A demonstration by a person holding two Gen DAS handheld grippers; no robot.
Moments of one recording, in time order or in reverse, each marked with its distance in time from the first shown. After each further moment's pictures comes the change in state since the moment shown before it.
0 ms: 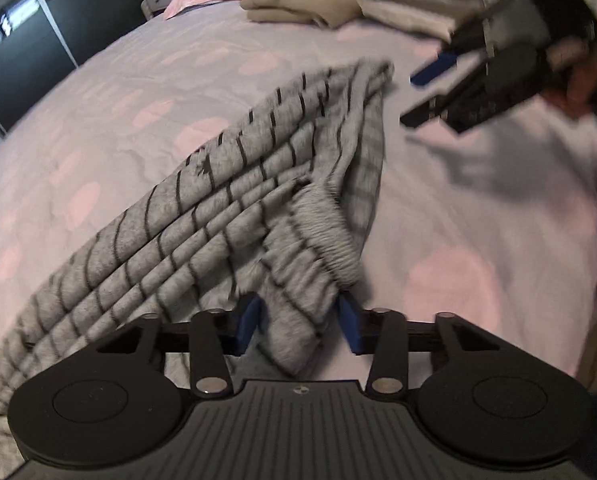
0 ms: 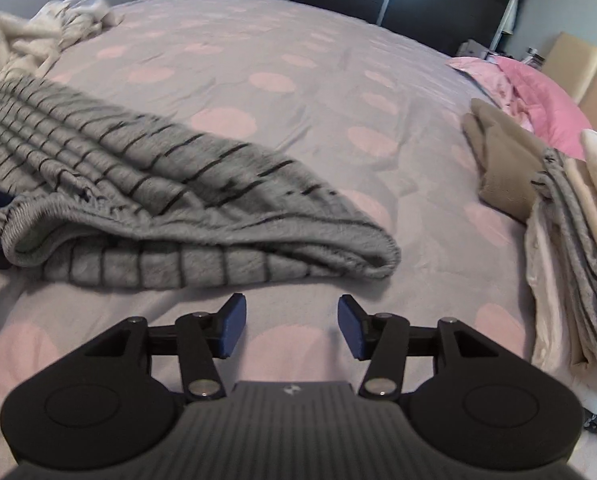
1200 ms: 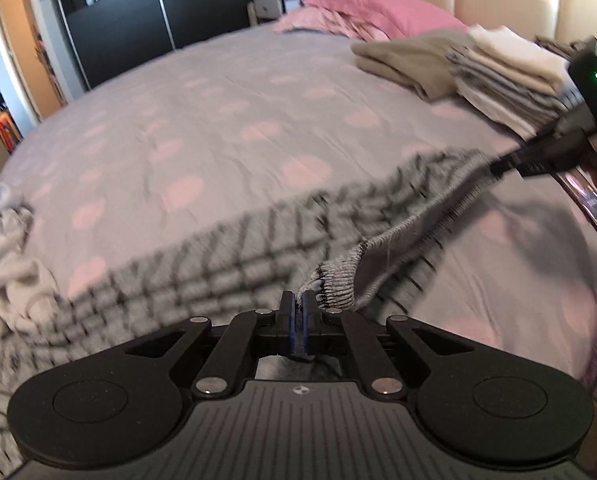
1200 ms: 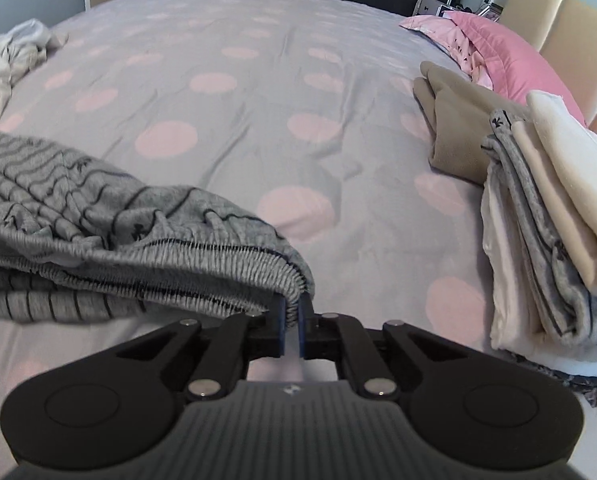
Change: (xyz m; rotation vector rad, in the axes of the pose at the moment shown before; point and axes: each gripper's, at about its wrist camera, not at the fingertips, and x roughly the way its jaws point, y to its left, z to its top) left arm -0.068 0.022 -0.007 -0.263 -0.035 0.120; right arm -0.013 -0.030 0.020 0.120 0.112 -0.035
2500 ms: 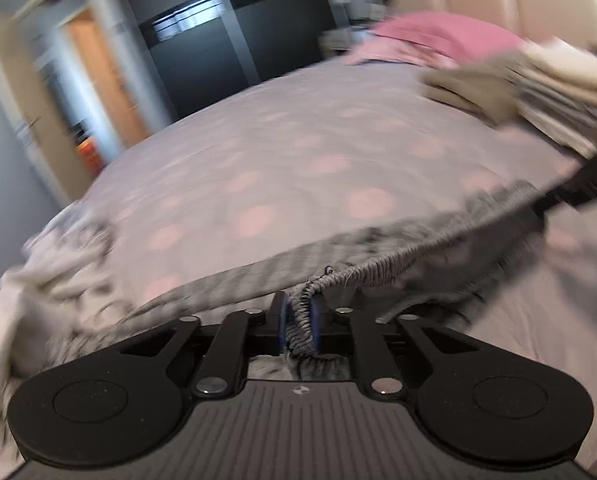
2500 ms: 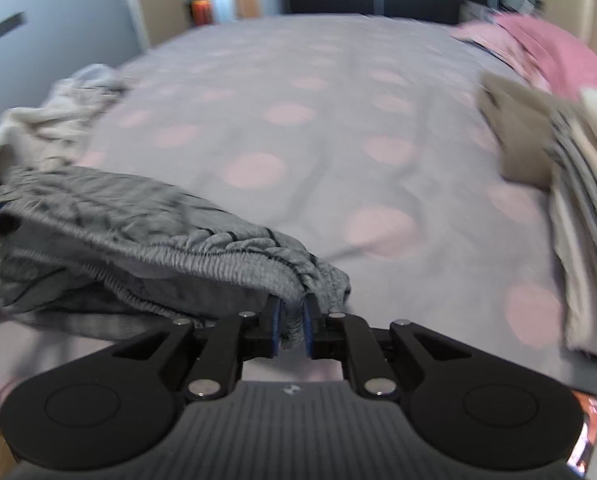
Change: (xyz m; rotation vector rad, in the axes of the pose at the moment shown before) left arm -0.020 -0.018 -0.004 -0.100 -0.108 0.324; right arm -0.027 0.018 -0.005 0.035 -0.111 0.289
